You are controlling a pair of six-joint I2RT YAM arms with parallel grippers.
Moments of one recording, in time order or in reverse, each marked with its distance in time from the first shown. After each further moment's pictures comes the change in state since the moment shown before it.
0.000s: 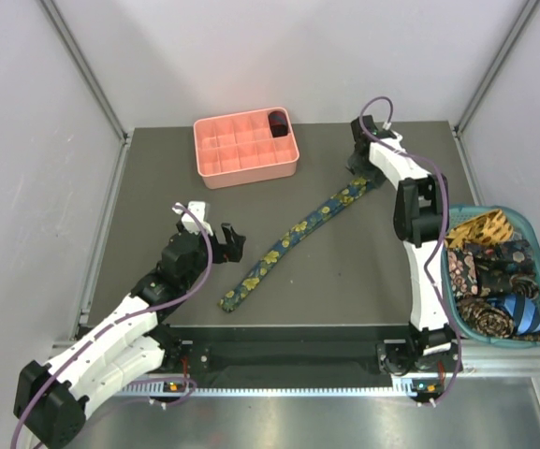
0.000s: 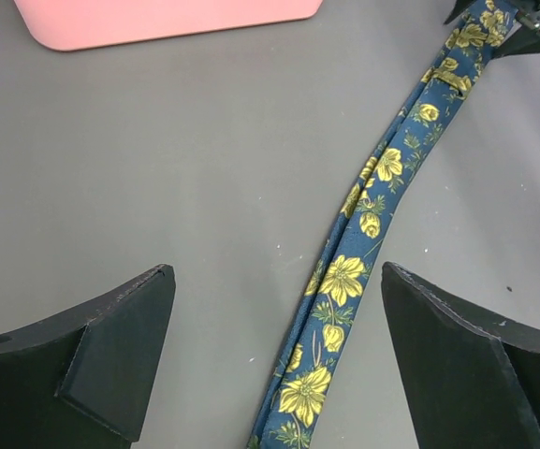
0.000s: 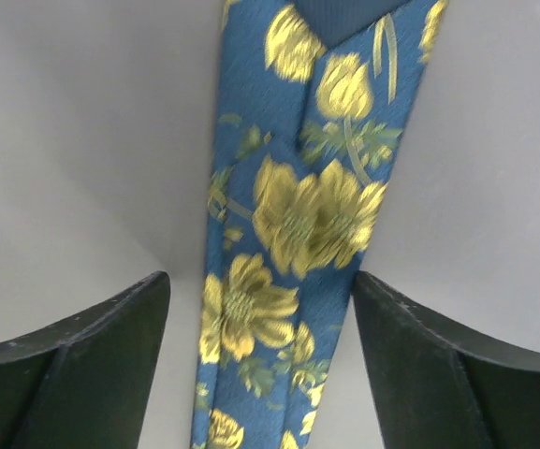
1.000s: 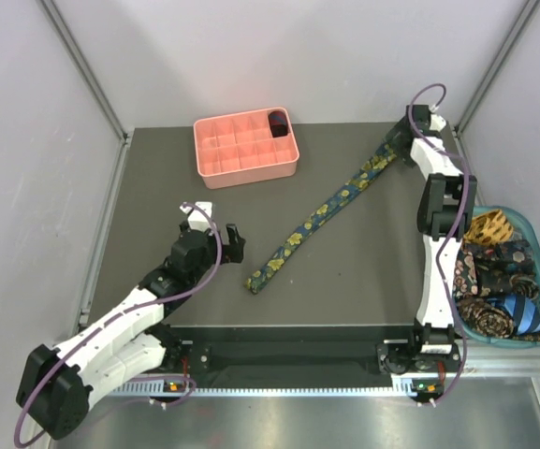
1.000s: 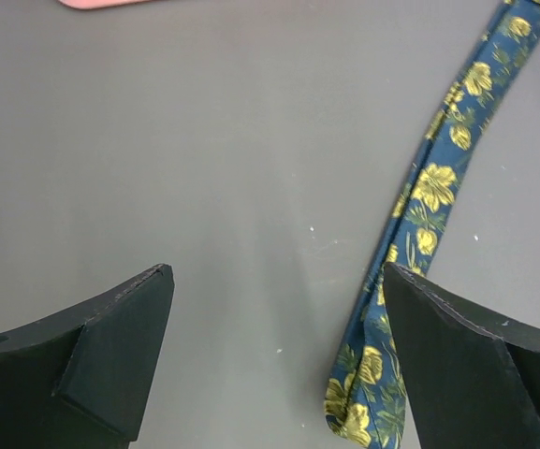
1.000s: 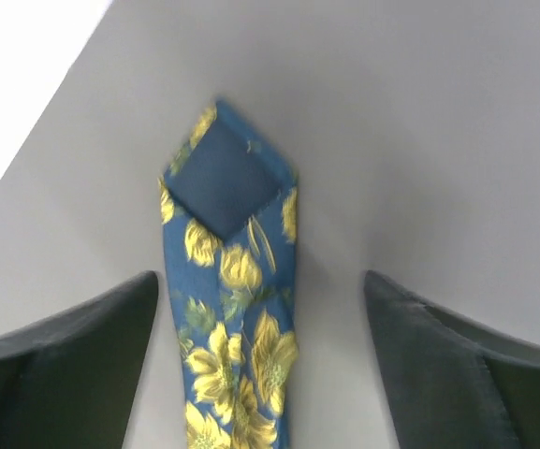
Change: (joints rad) left arm -0.001 0.098 0.000 -0.002 -0.042 0.016; right arm -0.251 0.082 0.079 0.361 -0.208 -0.114
